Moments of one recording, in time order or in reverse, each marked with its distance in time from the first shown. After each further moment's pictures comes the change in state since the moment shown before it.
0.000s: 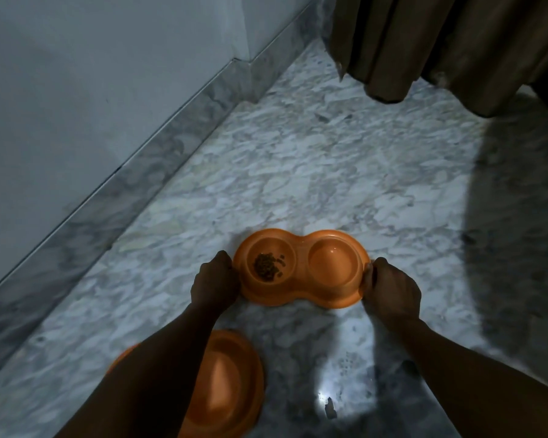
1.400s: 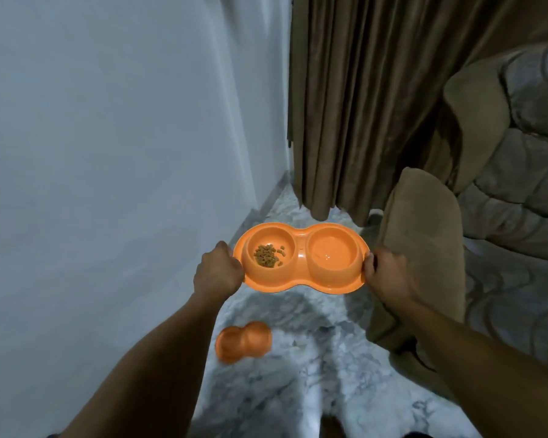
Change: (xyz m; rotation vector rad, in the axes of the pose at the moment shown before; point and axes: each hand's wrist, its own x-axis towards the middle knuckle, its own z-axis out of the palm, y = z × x) left_hand -0.540 0.262 -0.646 -0.072 0.223 0.187; right_hand -0.257 -0.130 -0.824 0.073 0.085 -0.030
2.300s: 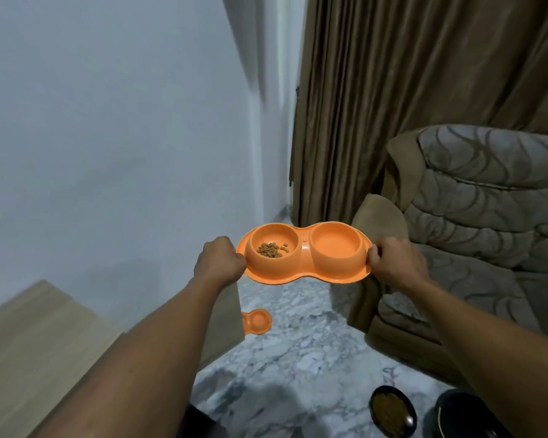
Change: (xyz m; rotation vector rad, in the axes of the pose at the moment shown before) left_hand -0.406 -0.083 -0.197 -0.074 0.064 0.074; right_hand -0.401 -0.006 -0.213 -0.099 0.139 -0.115
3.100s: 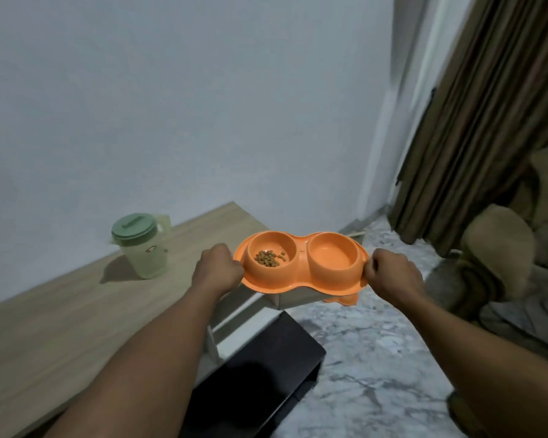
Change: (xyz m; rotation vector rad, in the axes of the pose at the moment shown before) left_hand -0.284 -0.305 -0.199 -0.021 0.192 -0.317; right_hand -0.301 -0.256 0.014 0.091 -0.119 -0.287
